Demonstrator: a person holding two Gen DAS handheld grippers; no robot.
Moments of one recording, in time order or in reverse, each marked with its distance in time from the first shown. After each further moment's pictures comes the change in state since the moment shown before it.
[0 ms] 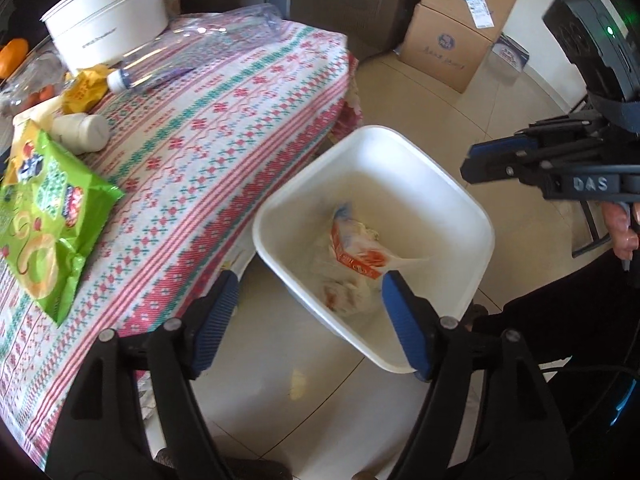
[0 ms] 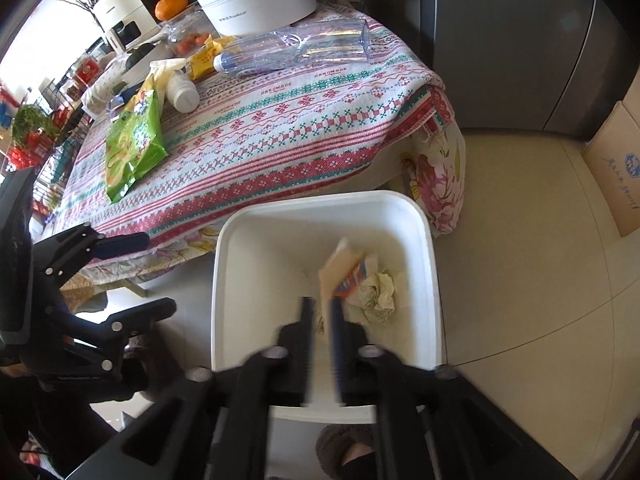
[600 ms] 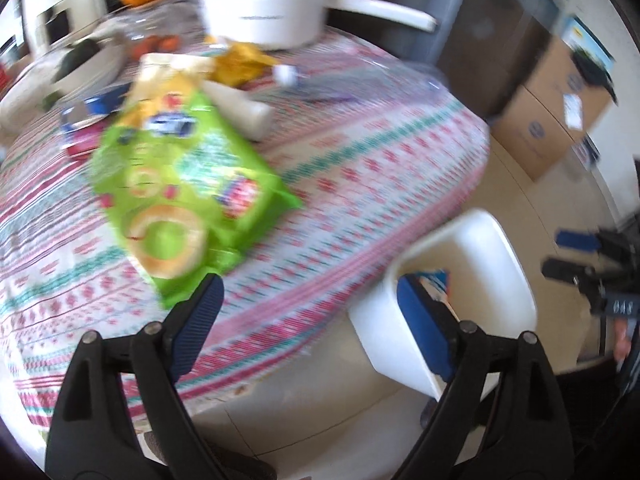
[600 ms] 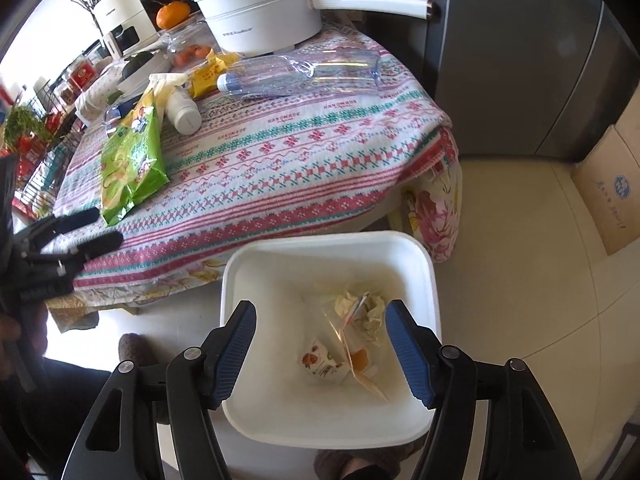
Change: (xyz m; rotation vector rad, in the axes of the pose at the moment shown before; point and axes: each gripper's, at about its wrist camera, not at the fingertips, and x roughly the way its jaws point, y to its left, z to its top) left arm -0.038 0.115 0.002 -0.365 -0.087 0.168; right arm -0.003 0.028 0.028 -0.027 -0.052 -0.065
